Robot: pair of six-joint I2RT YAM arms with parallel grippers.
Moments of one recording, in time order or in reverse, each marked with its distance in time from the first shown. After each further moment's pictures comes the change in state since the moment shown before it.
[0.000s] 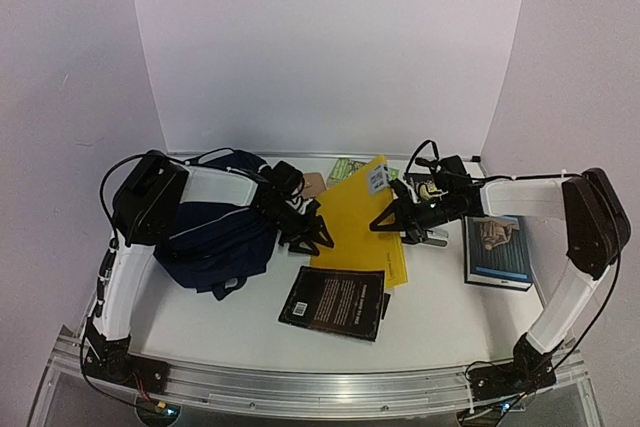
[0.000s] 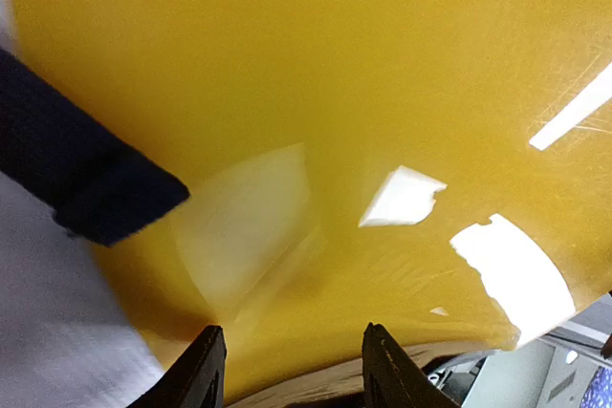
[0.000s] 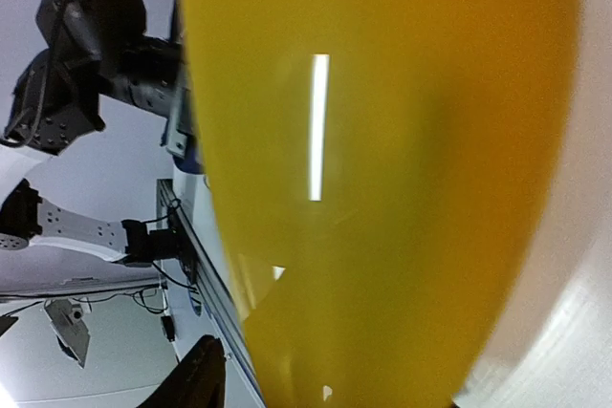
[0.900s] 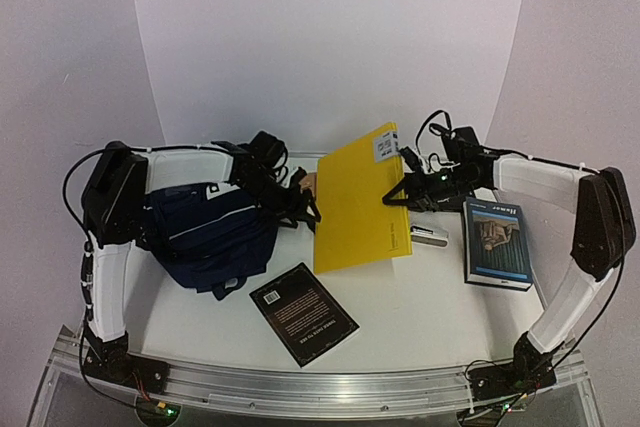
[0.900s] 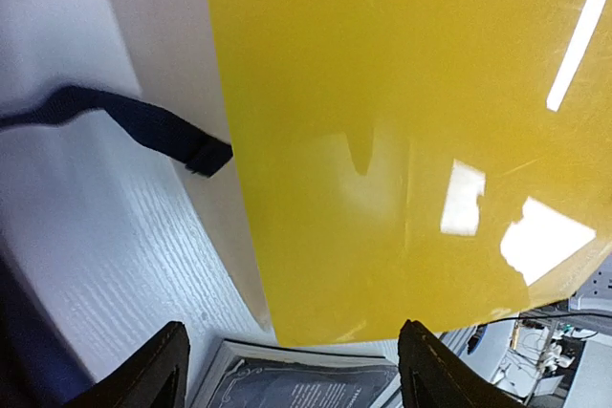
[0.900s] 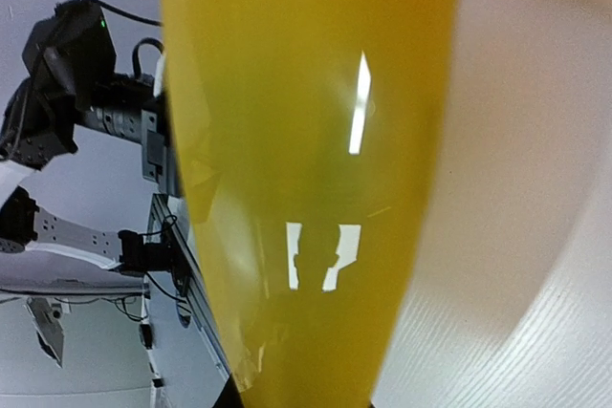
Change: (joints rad) left arm 0.045 -0.194 -0.014 -0.129 -0.159 0.205; right arm -0.060 -0.020 0.195 -0.183 0.030 -0.142
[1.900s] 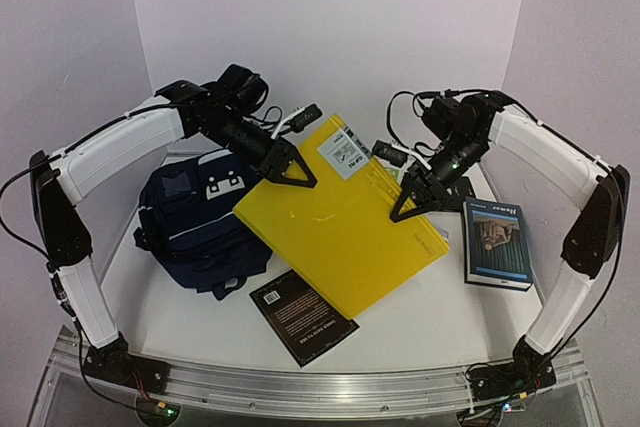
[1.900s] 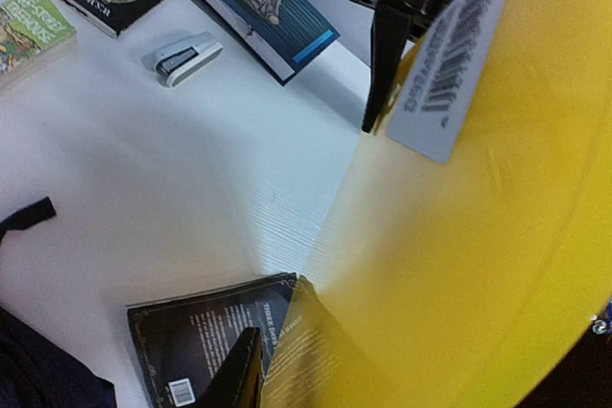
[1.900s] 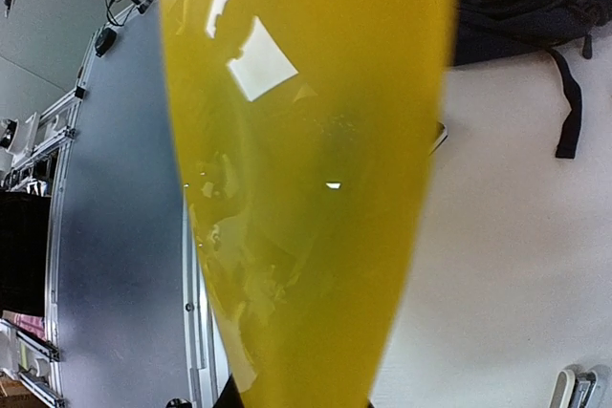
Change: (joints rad) left arm -0.079 -0.318 0.222 -0.363 0.189 0.502; right arm 0.160 0.049 0.537 -1.004 0.016 -1.166
